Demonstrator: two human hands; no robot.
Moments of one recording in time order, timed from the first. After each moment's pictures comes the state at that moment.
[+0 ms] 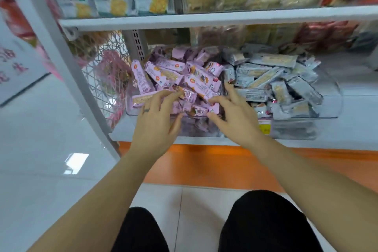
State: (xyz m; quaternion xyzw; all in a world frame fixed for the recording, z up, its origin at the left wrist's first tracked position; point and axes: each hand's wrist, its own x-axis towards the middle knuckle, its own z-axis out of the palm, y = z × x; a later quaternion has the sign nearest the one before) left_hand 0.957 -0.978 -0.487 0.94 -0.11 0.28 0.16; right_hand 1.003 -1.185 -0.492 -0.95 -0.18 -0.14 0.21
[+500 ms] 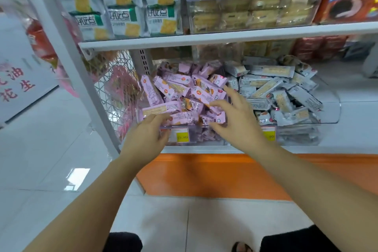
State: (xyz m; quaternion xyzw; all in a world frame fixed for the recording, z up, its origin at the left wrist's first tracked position) left_hand 0.952 -0.931 -0.477 0.98 -0.07 0.15 0.15; right_hand 0.989 -1.168 -0.473 -0.93 -0.20 -0.17 0.27
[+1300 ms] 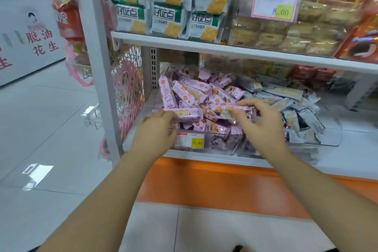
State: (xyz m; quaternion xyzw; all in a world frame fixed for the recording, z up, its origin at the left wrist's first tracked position) left_hand 0.964 -0.903 -0.481 0.96 -0.05 0.20 0.21; right_hand 0.966 -1.138 -0.436 -0.85 -0.14 -0.26 0.44
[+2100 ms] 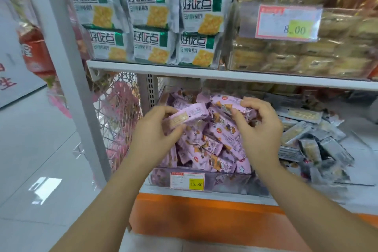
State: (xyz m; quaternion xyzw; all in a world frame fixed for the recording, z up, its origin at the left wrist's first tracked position) left_hand 1.026 -0.908 -0.441 0.89 -0.07 0.25 0.38; right_hand 1.056 -1.122 -0.439 -0.76 -0.12 -0.43 0.47
